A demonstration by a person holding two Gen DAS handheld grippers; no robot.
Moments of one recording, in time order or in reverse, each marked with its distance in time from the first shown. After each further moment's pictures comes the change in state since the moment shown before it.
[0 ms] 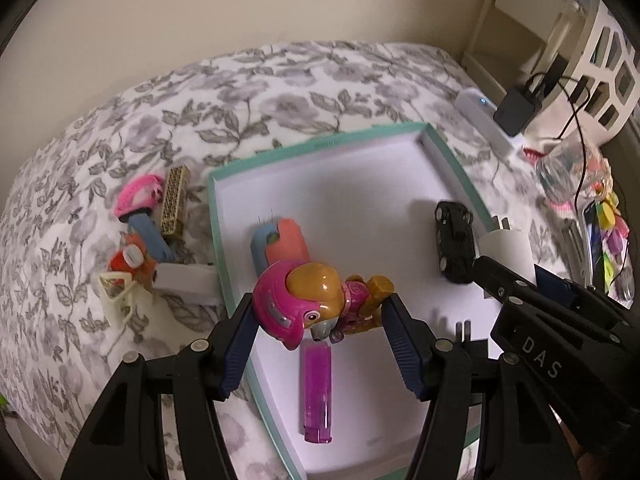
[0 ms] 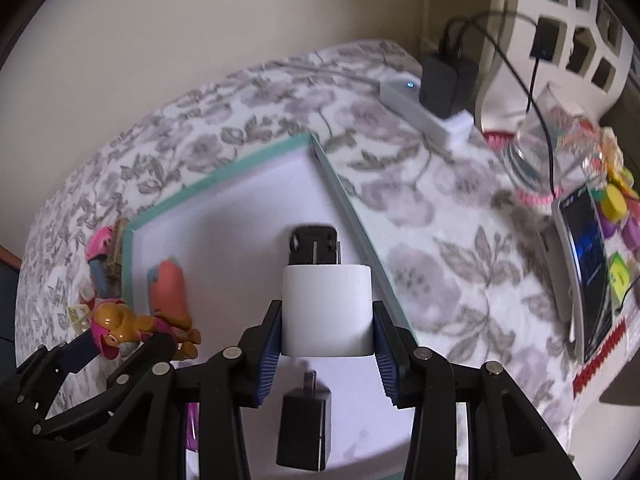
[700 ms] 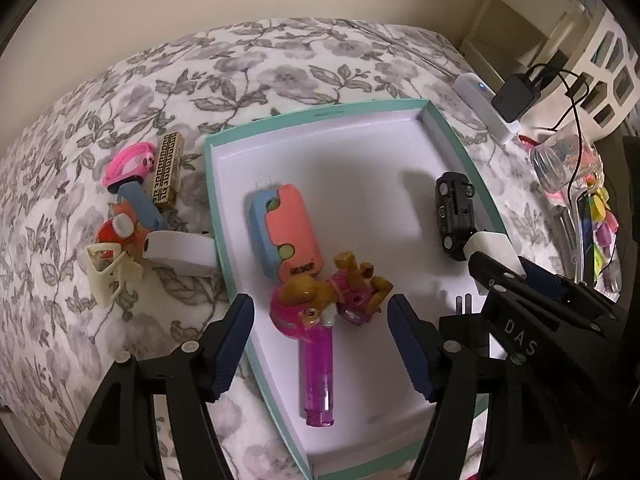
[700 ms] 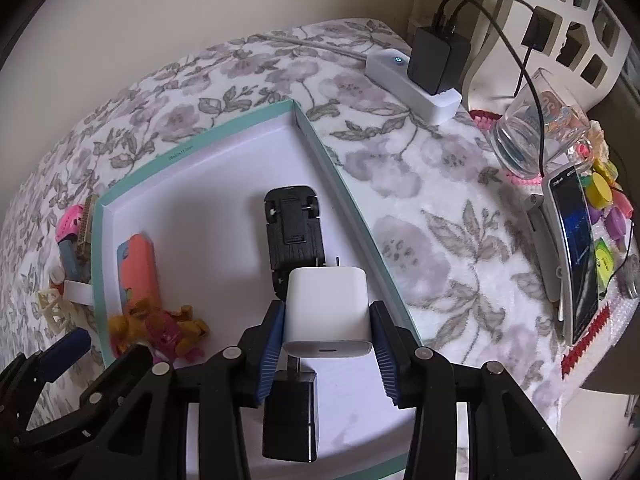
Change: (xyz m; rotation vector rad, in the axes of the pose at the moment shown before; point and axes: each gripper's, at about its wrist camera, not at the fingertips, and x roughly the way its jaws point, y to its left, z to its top) left arm 0.003 0.017 -0.010 -0.028 0.071 -0.067; right arm 0.006 0.010 -0.005 -0.008 0.039 -0.106
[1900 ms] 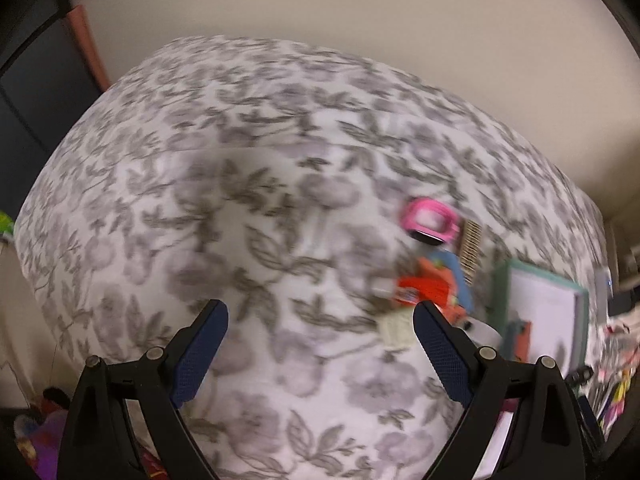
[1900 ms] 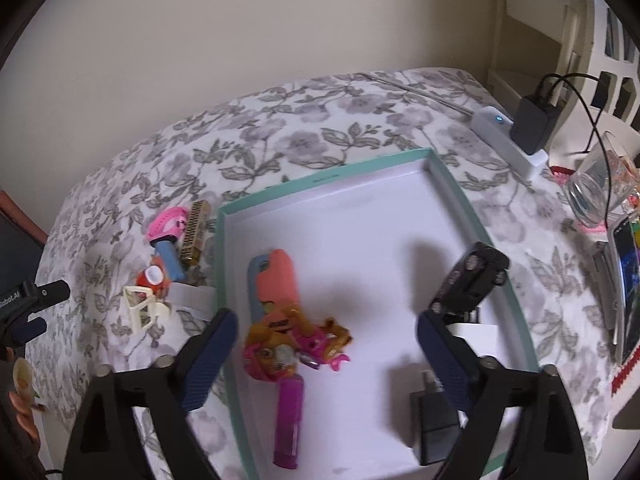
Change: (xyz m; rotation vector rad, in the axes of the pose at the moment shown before) left arm -0.067 0.236 -0.017 -0.566 -0.120 0.232; right arm -0.031 0.085 -0.014 -0.107 -0.157 0.214
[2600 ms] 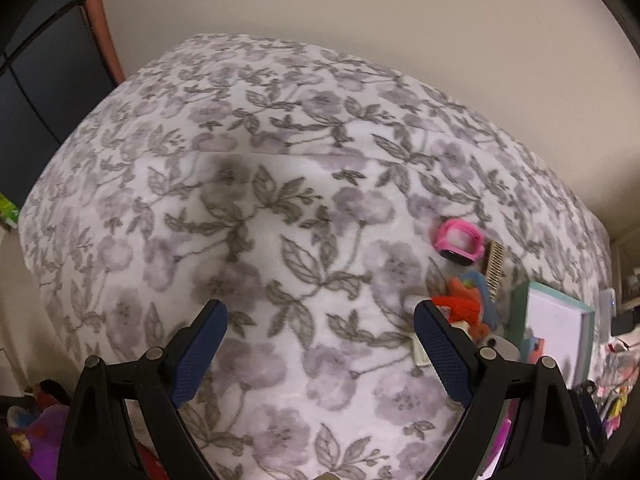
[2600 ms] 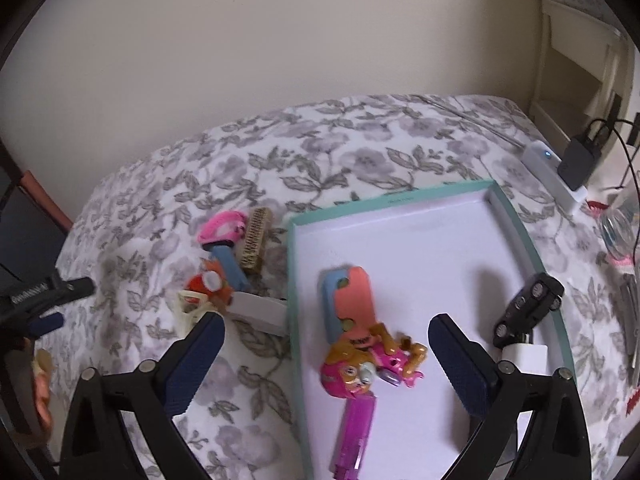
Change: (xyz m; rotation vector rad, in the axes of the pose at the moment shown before) left arm 0.003 0.025 0.004 -0.031 -0.019 -0.016; right arm -0.006 0.049 0.005 -0.078 -0.054 0.085
